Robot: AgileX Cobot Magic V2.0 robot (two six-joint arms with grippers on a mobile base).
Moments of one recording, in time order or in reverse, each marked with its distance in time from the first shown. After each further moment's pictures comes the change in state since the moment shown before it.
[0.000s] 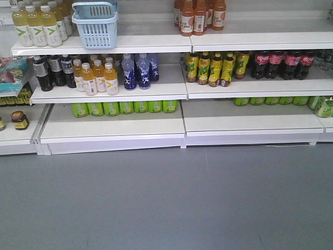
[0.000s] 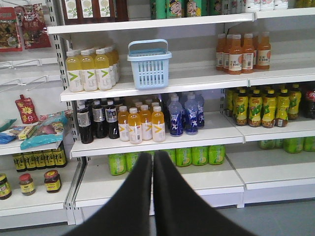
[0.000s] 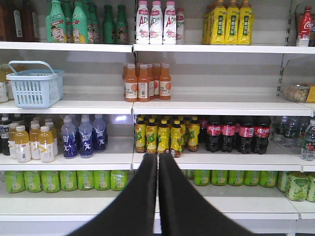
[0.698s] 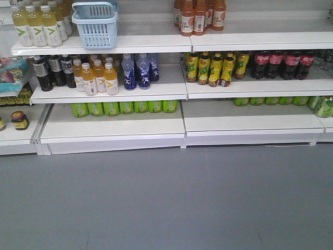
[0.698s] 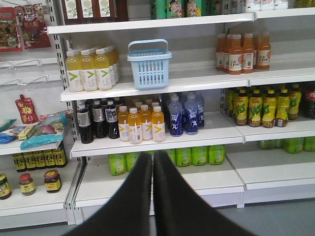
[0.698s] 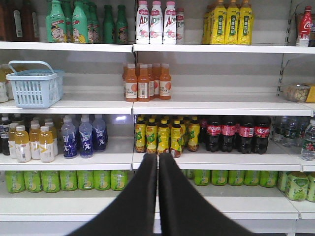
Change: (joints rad) left arm 0.000 0.000 0.000 0.000 0.000 0.000; right arm 0.000 0.000 0.000 0.000 0.000 0.000
